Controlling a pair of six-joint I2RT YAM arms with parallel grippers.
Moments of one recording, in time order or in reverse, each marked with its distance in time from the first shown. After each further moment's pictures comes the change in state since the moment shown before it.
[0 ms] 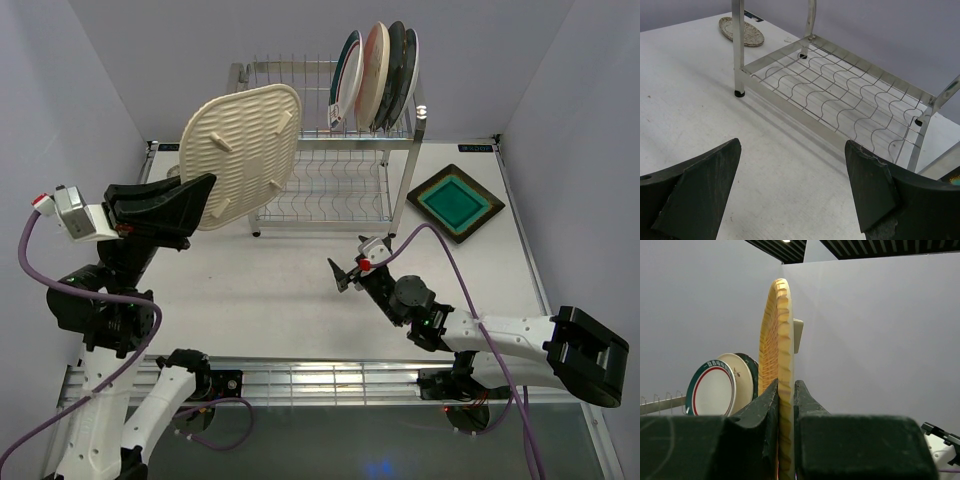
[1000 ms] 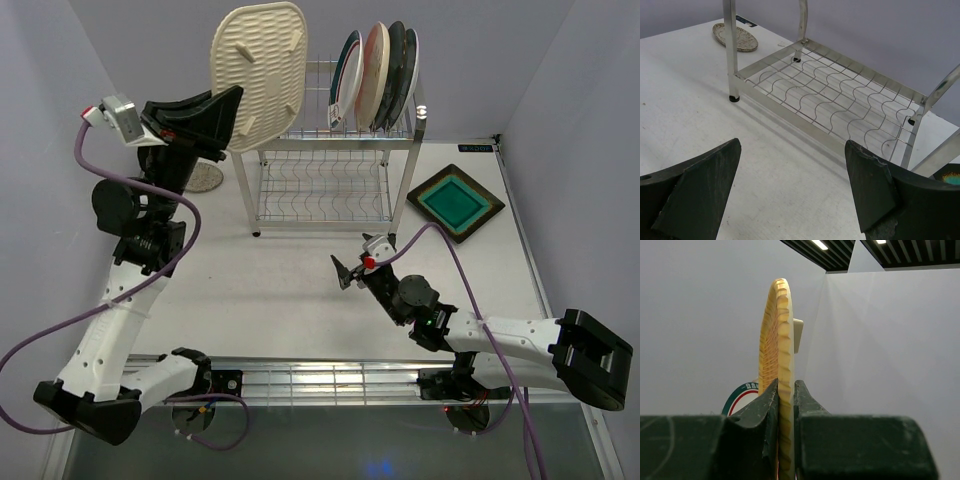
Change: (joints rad) left arm -0.113 0.395 0.246 0.057 -0.215 0.178; right arm -0.008 -0.029 0.000 -0.008 0.018 0.000
